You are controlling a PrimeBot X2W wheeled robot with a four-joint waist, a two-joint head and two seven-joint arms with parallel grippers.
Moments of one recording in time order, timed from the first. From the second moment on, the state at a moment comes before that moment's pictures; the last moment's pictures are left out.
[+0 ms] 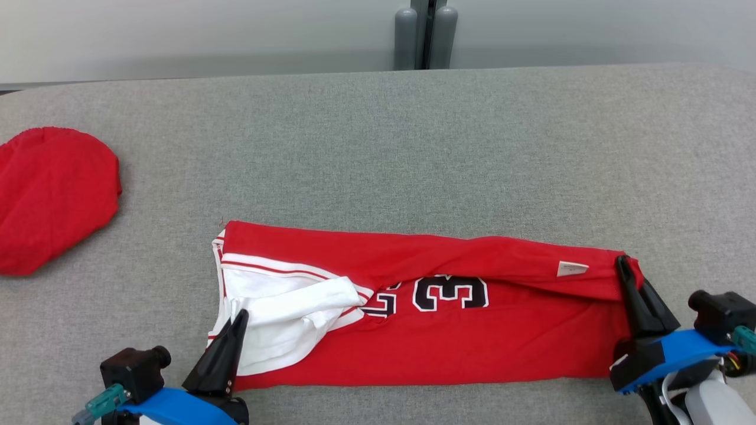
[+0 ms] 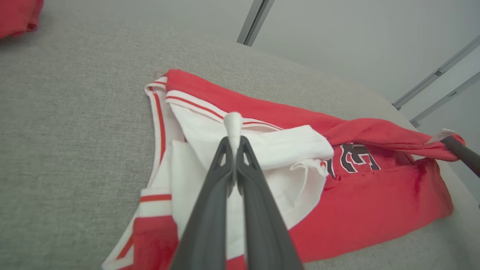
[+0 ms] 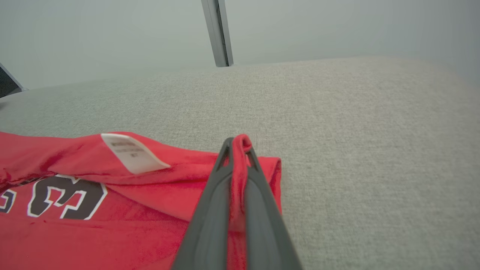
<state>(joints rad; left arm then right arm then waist) -0.12 0.54 -0.66 0.12 -0.96 0.02 -0.26 -0.21 -0.26 0.10 0.43 0.39 0.13 -0.26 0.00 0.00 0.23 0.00</state>
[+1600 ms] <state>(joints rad) -0.03 0.07 0.11 0.08 -0.11 -0.10 -0.26 -0.24 -0.20 0.10 0.68 0.36 0.13 -0.09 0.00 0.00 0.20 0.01</state>
